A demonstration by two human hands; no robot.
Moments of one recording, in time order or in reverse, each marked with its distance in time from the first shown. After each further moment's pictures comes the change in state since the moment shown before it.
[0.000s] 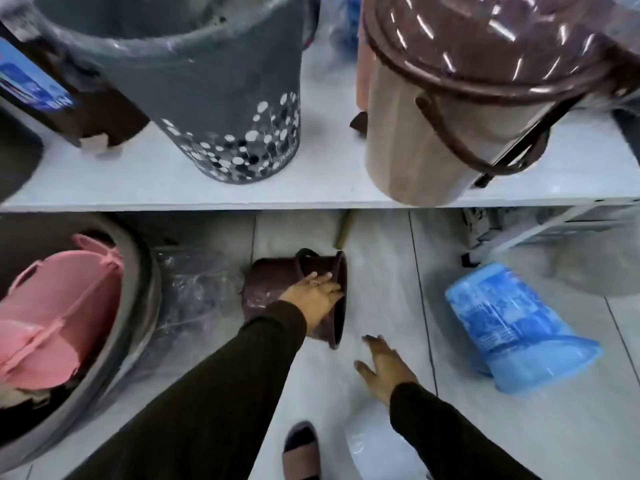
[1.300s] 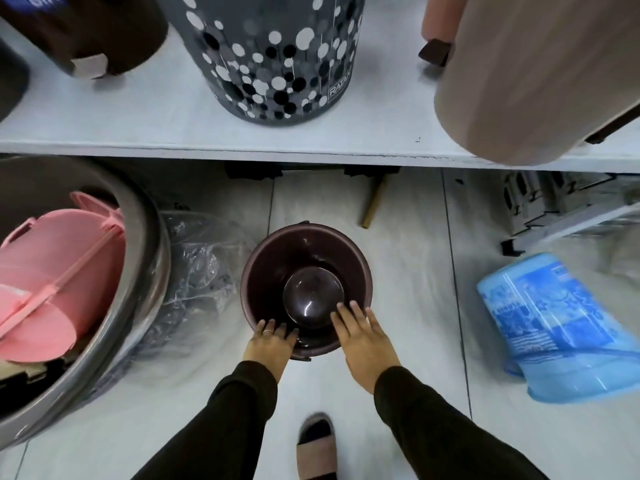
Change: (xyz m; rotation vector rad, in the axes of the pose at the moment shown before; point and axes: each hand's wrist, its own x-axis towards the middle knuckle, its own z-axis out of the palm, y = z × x) left_hand -0.057 -0.034 0.182 -0.060 -0.146 -0.388; right_hand 0.068 -0.049 0.079 -0.782 0.250 -0.446
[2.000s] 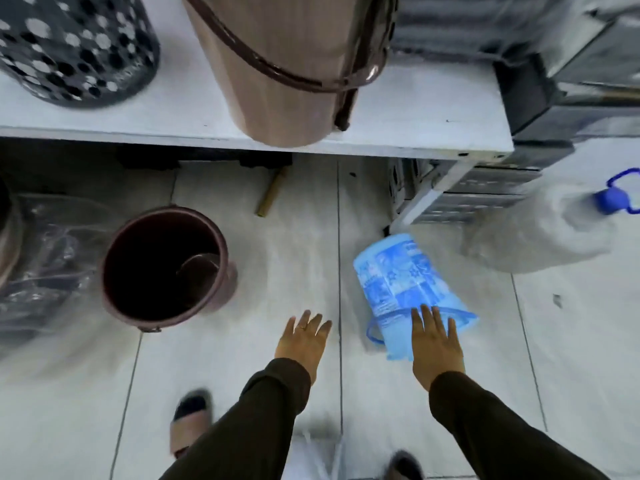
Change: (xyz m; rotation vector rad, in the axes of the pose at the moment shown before) left_hand -0.007 0.350 -0.109 -0.115 0.065 0.202; right_hand -0.249 0.329 0.018 -0.095 -0.292 0.544
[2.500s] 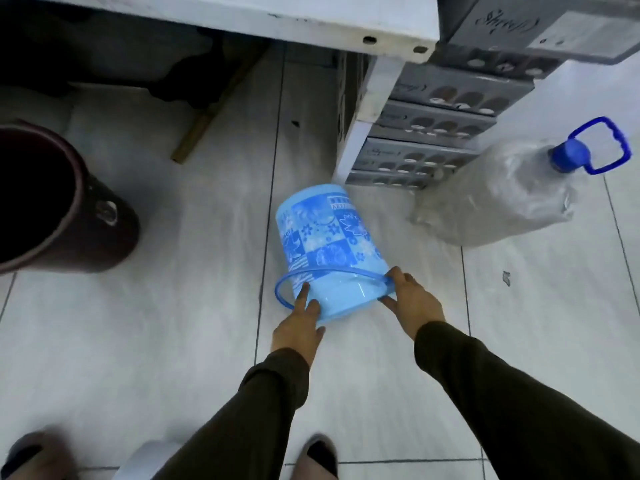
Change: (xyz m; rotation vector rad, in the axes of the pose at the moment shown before) left_hand 0.108 0.195 0.050 -0.721 0.183 -0.219; right_hand 0.089 0.148 0.085 0.457 0.089 -0.100
